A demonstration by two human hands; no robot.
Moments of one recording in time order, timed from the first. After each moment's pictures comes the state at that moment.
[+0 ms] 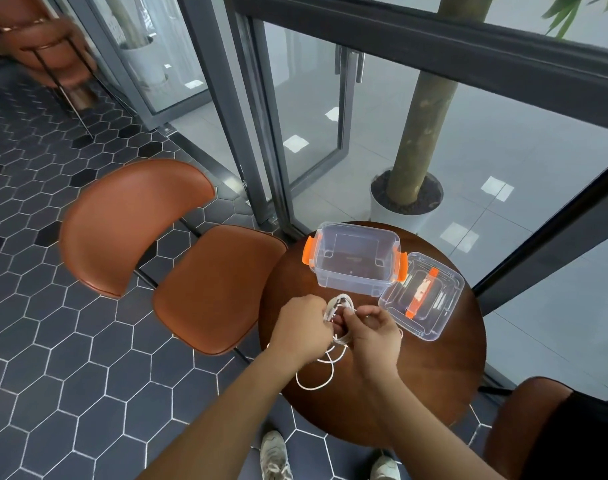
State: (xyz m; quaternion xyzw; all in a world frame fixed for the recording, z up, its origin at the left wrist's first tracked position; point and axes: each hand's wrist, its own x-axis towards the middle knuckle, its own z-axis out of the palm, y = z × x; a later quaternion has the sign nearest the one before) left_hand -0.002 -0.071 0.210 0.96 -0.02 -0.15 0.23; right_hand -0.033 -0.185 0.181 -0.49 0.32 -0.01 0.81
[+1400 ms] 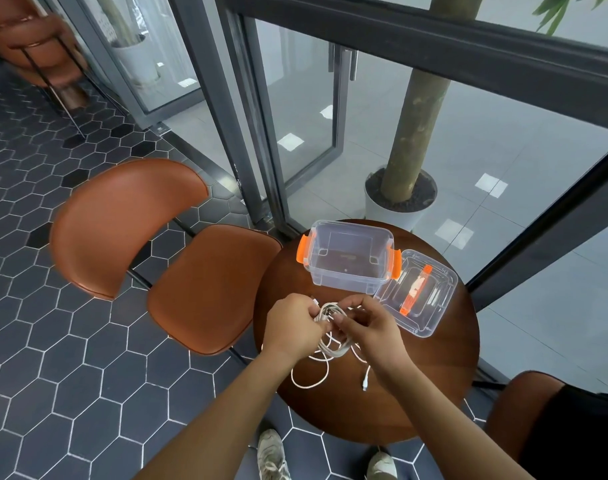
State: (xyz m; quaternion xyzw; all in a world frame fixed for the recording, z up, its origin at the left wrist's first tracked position) left_hand -0.005 -0.071 0.202 0.94 0.04 -0.14 0.32; right_hand -0.027 -0.224 0.166 -0.69 0.10 0.10 0.71
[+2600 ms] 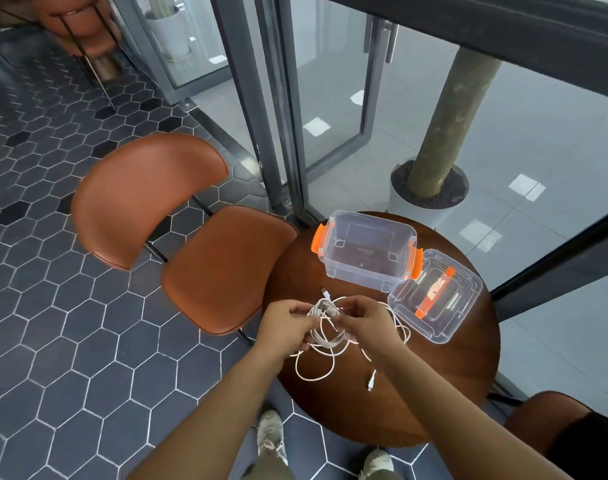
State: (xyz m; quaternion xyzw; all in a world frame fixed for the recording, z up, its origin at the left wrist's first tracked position) left_hand -0.009 -0.047 0.148 0.75 0.26 -0.19 0.58; right_hand 0.008 -0.213 0.126 -0.75 0.14 0.22 0.61
